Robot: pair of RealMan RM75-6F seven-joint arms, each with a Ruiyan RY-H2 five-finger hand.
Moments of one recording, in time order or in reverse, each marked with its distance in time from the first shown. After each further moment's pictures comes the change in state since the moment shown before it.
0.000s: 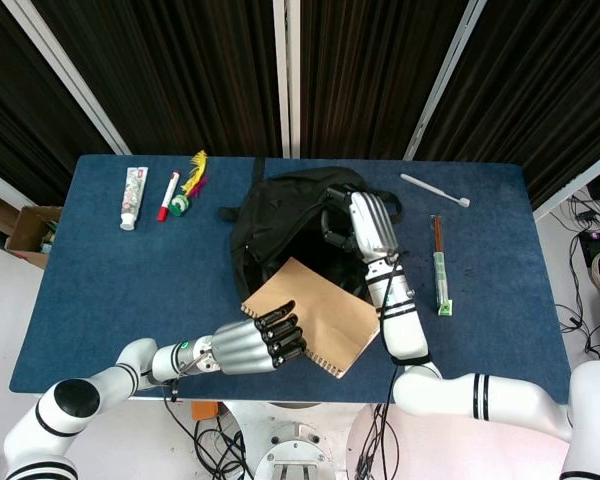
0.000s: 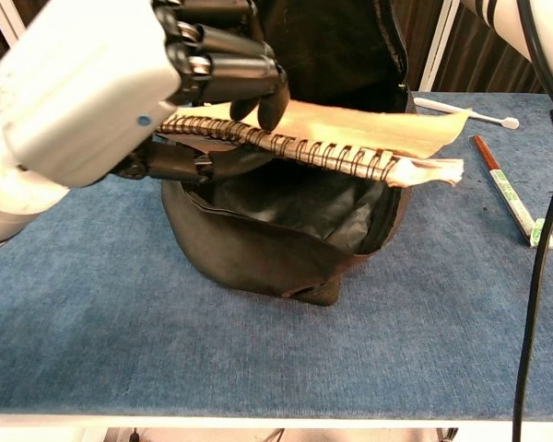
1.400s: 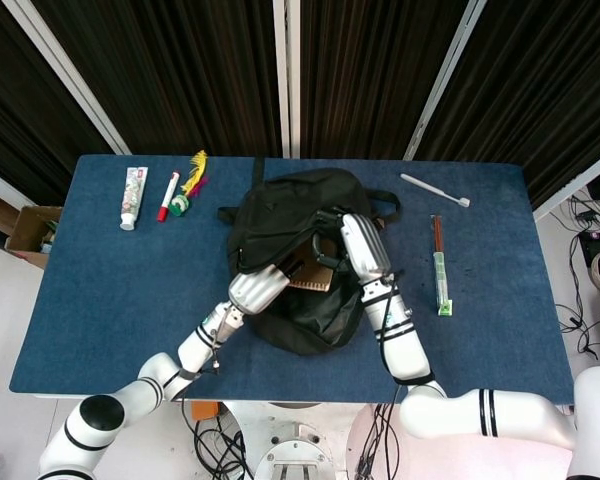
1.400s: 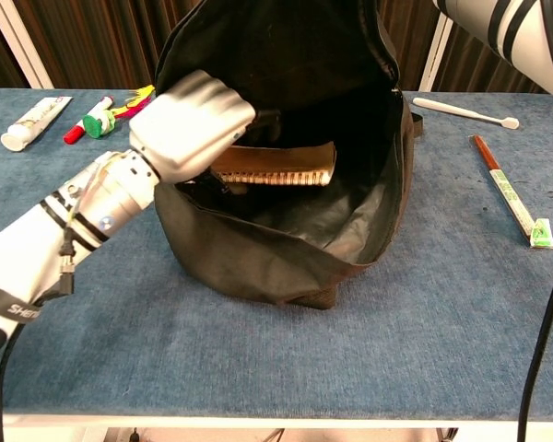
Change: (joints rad) left arm 0.041 -0.157 -0.104 0.105 -0.379 -0.507 0.016; right arm -0.039 0.003 -0.061 -0.089 -0.044 0.012 0.055
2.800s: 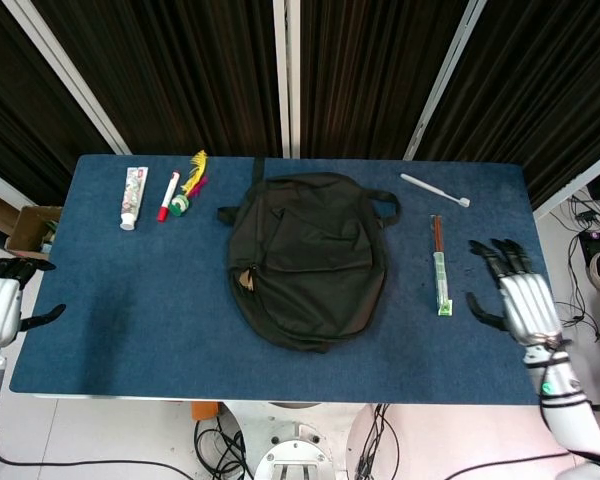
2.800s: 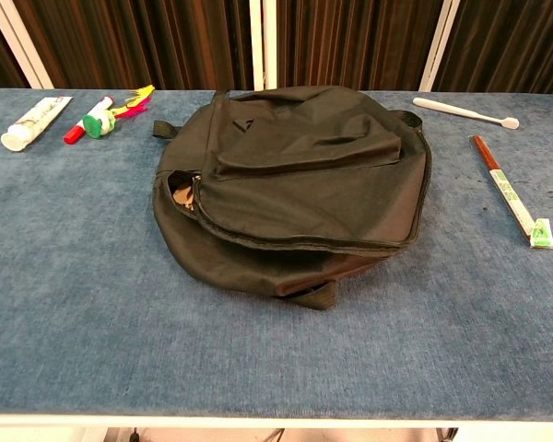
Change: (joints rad) left arm 0.603 0.949 0.080 -0.859 -0.281 0.139 -0.275; right arm -0.488 0.533 -0.443 0.081 -0.453 0.237 0.160
